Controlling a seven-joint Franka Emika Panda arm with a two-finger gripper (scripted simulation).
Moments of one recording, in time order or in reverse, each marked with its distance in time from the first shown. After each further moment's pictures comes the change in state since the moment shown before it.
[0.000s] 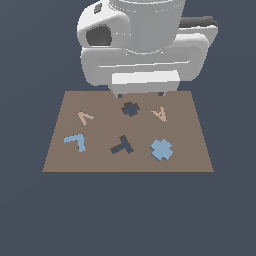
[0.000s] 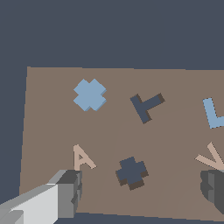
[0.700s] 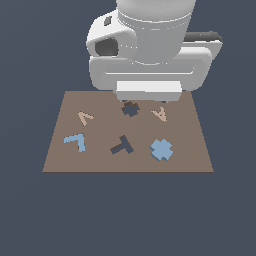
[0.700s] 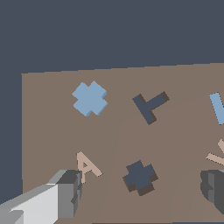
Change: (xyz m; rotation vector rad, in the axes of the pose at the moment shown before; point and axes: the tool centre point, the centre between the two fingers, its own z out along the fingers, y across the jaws) arm 0.005 -0.009 0.013 -0.005 -0.002 0.072
